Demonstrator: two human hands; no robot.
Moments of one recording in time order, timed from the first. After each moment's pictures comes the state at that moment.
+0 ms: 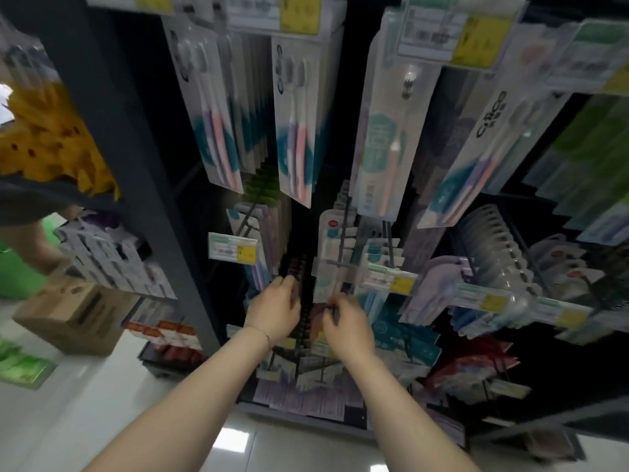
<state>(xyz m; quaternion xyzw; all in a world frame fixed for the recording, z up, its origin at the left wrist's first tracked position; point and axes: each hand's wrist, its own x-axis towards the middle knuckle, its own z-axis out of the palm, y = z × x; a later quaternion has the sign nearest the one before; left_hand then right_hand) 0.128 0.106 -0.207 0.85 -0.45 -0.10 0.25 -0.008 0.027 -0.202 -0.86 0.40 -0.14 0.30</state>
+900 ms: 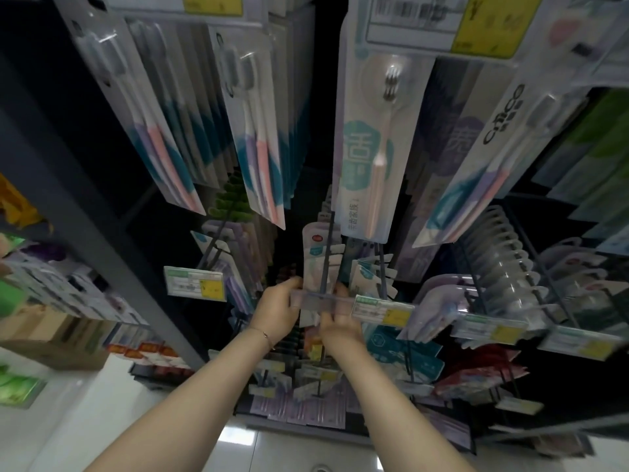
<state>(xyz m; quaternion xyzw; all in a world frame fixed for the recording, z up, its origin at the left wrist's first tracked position) 0.155 0.036 -0.228 0.79 -0.42 -0.22 0.39 0.028 -0.027 -0.213 -0.71 0.51 -0.04 0.49</state>
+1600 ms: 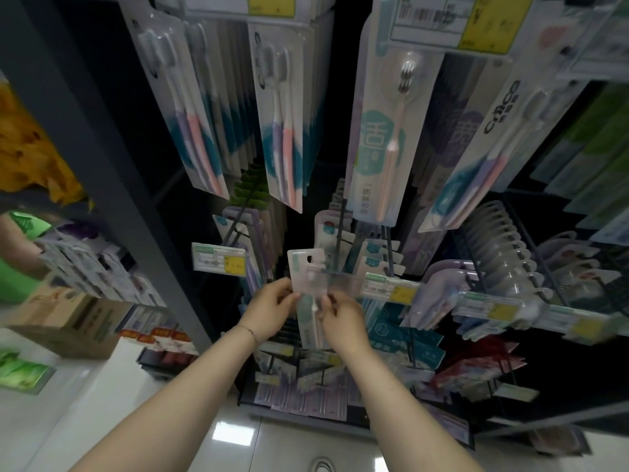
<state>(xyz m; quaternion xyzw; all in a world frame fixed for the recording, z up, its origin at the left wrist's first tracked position) 0.150 0.088 -0.219 0.76 -0.38 -0.28 0.45 0.020 0.003 -0.216 -0.77 0.44 -0.16 0.44</state>
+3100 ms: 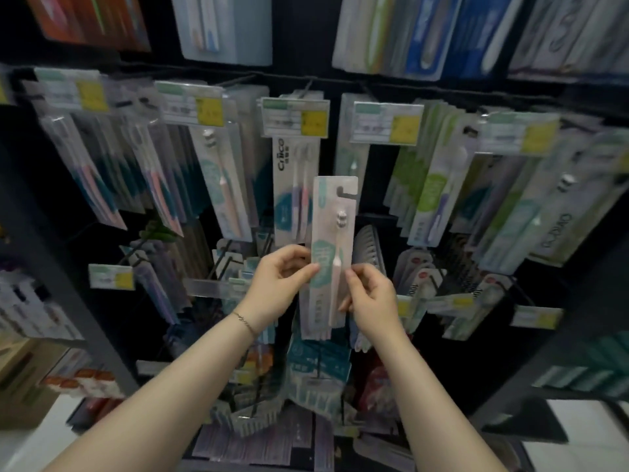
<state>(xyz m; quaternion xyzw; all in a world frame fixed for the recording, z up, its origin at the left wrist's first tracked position) -0.067 0.004 -0.050 0.59 -0.47 -0.22 0.62 -0.208 -0.086 -0.070 -0.72 0.31 -0.38 0.49</state>
